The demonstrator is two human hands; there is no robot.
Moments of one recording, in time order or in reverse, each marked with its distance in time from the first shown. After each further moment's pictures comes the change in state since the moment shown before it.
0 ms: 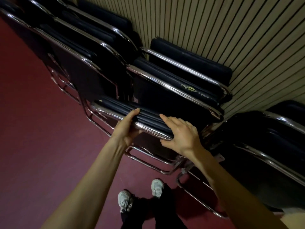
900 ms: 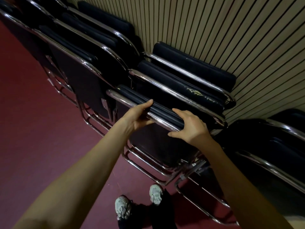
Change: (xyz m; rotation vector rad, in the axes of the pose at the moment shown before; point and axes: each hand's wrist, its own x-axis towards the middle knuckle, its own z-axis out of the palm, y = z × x) left_hand 0.047 0.042 0.037 0.117 -0.241 -0.099; right_hand 0.043 0.030 -0.017 0.140 -0.218 0.248
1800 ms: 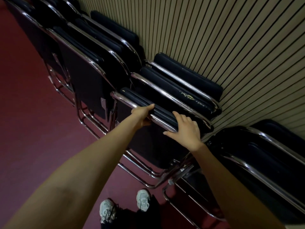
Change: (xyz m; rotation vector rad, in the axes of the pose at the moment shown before) left_hand -0.005 -0.019 0.017 0.144 0.192 0.098; right_hand -0.012 0.023 0.016 -0.324 0.148 -0.036
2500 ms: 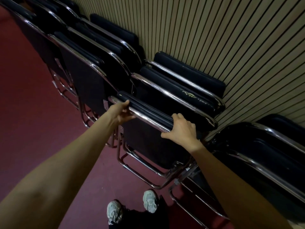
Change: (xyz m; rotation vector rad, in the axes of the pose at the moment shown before) left_hand 0.008 0.019 -0.066 -0.250 0.066 -0.030; right_hand 0.000 -0.036 -0.014 0.027 -0.064 0.083
